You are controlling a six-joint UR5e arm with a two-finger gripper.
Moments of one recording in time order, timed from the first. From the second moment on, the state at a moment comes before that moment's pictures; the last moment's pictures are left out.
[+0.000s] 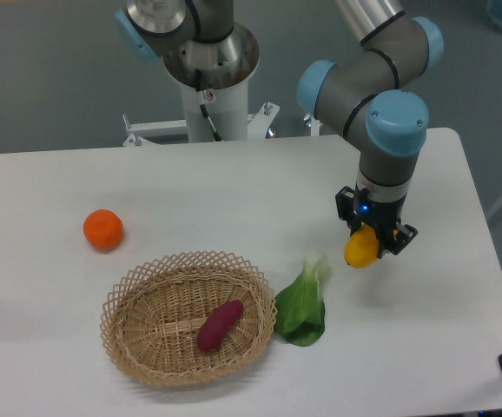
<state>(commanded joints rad) 2.66 -1.93 -1.67 -0.97 1.55 1.44</state>
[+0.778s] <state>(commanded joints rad) 2.66 -1.93 -1.71 -0.98 1.56 1.45</state>
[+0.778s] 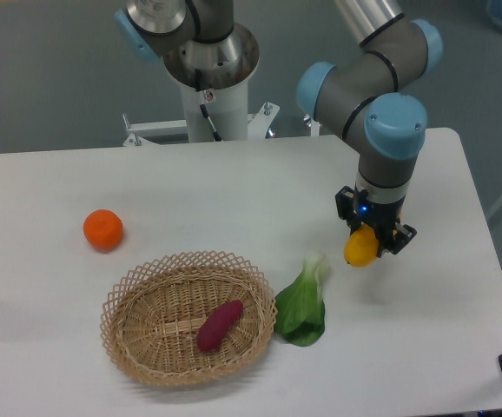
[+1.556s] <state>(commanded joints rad) 2.58 -1.84 -1.90 -0.97 1.61 1.54</state>
